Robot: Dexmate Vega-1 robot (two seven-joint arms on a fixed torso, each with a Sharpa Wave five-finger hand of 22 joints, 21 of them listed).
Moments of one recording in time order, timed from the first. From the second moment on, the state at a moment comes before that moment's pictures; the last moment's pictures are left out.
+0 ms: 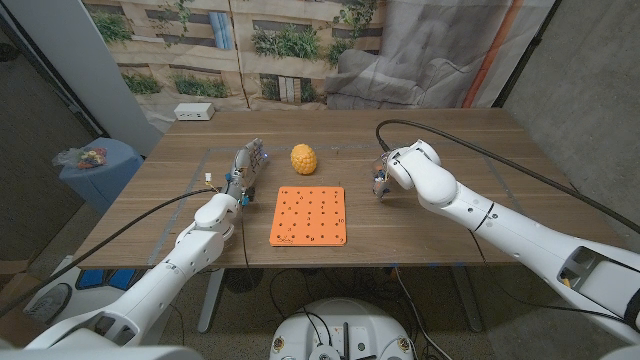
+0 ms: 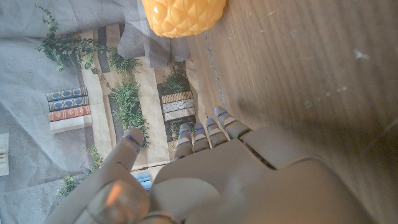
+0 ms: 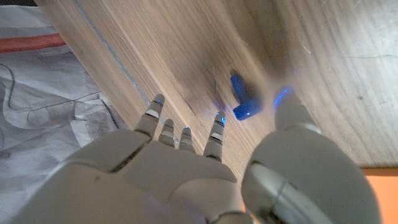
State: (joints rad) left arm 0.89 0.51 0.36 -1.31 -0.63 -0.27 0.07; left_hand 0.06 0.09 0.71 -0.02 0.18 0.09 0.03 0.18 0.17 0.05 0.00 0.19 0.17 0.04 -0.01 0.18 0.17 0.13 -0.04 0.19 0.17; right arm -0.56 -0.64 -0.88 -1.88 -1.33 -0.33 1.06; right_hand 0.67 -0.11 0.47 -0.18 0.22 0.28 -0.13 0.37 0.24 -0.09 0.08 0.21 0.25 -0.12 0.14 0.22 0.24 0.18 0.18 0.19 0.16
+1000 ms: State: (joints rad) left arm 0.89 0.50 0.37 -1.30 -0.63 -0.27 0.06; left_hand 0.05 0.09 0.72 -0.02 0.18 0.09 0.03 0.18 0.17 0.05 0.00 0.19 0.17 0.04 -0.01 0.18 0.17 0.13 -0.04 0.19 0.17; right arm -0.61 -0.65 -0.86 -1.88 -1.34 -0.38 0.93; right_hand 0.77 -0.11 0.48 -0.18 0.20 0.51 -0.20 0.50 0.24 0.01 0.03 0.24 0.25 -0.03 0.10 0.26 0.25 0.27 0.13 0.20 0.16
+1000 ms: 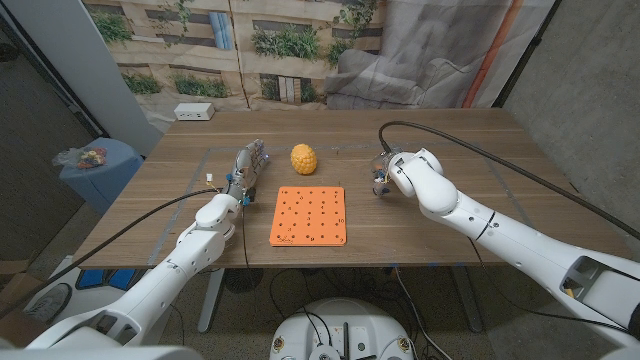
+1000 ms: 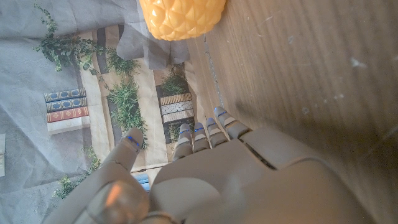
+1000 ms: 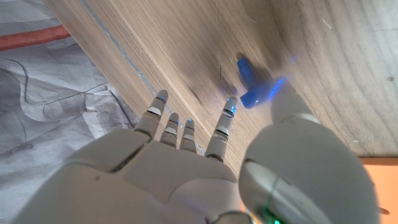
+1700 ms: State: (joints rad) left arm 0.88 0.50 0.37 -1.29 -0.64 -0.27 0.06; left_hand 0.05 0.09 0.72 -0.02 0.18 0.09 0.03 0.18 0.17 0.06 0.00 0.19 0.17 0.04 -0.01 0.18 0.17 0.13 -0.04 0.19 0.17; right arm -0.63 -0.65 -0.86 -1.88 -1.32 -0.39 0.86; right_hand 0.82 -0.10 0.49 -0.18 0.19 0.60 -0.22 0.55 0.25 0.04 0.01 0.24 0.25 0.00 0.08 0.27 0.26 0.32 0.11 0.20 0.16
